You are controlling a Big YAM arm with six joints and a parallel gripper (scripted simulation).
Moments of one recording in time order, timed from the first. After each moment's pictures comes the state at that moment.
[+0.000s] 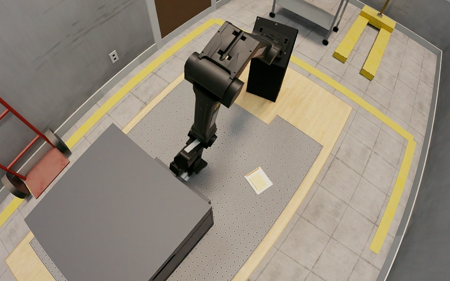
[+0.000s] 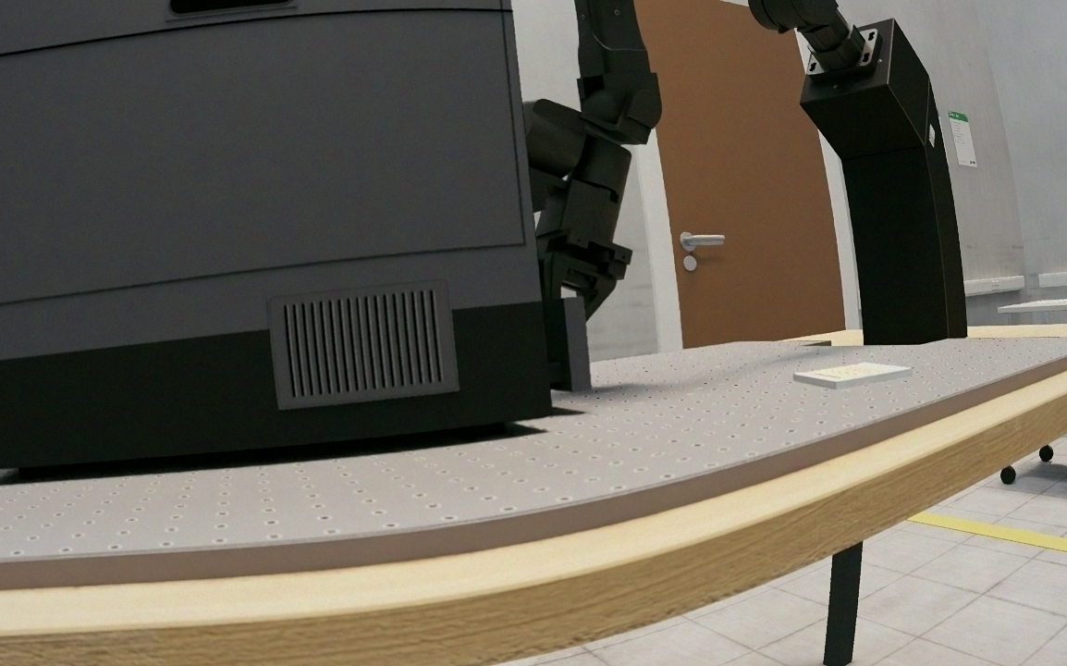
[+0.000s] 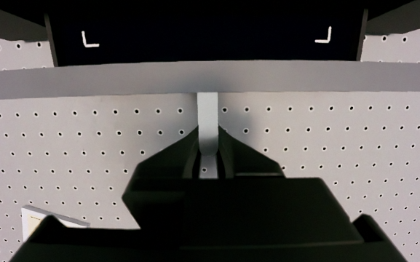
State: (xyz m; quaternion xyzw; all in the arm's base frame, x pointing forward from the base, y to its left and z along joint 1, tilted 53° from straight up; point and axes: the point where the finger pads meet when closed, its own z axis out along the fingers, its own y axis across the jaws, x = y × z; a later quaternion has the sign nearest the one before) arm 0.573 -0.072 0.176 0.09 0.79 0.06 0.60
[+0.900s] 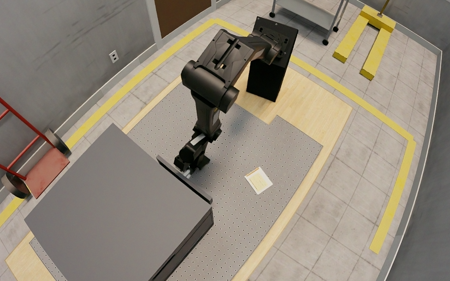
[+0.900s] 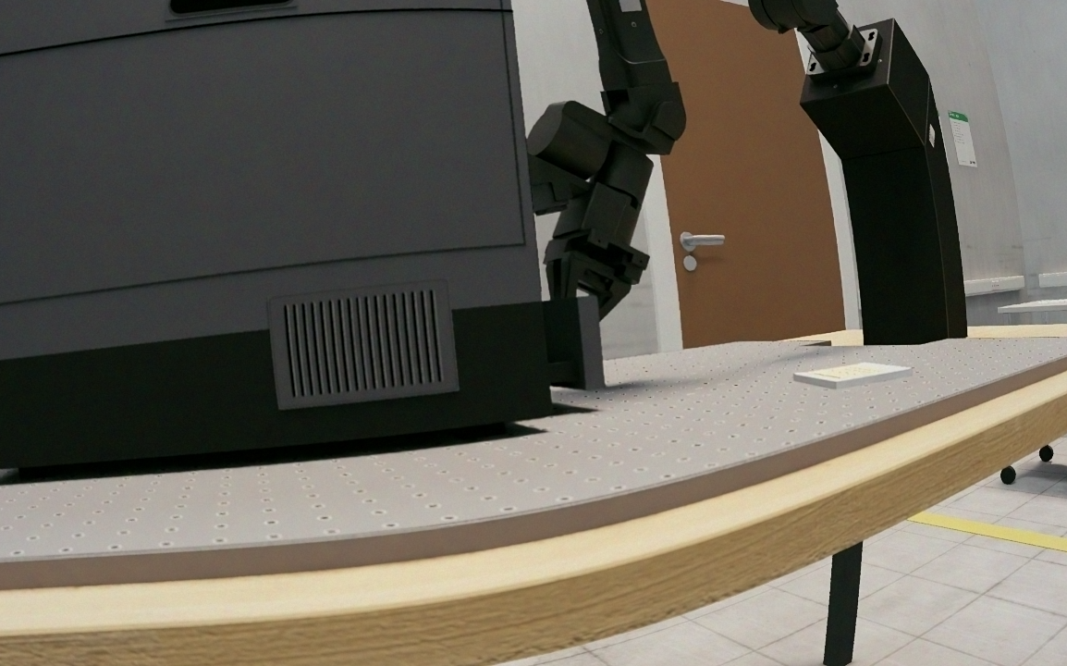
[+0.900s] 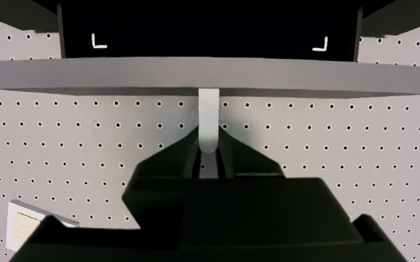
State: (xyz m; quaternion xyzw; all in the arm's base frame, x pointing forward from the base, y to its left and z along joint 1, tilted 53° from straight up) arm 0.567 -0.070 0.167 0.08 0.77 0.06 0.64
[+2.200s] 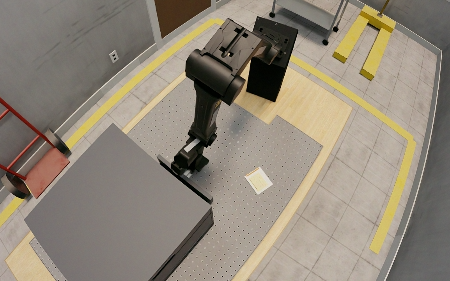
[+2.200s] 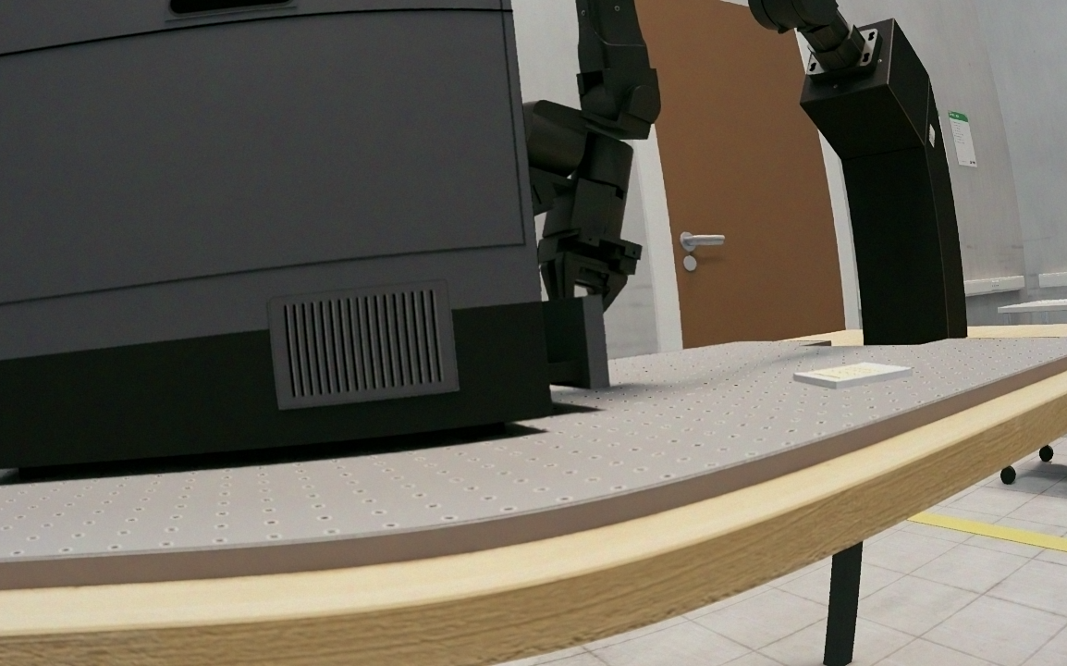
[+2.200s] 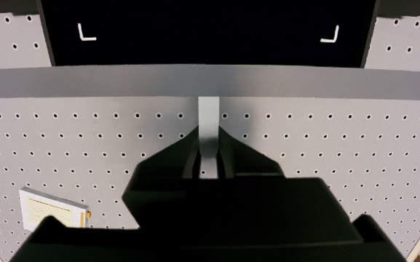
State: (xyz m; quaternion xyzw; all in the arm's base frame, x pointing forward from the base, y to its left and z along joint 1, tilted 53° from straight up) arm 0.564 -0.069 0.164 0.08 0.81 0.06 0.58
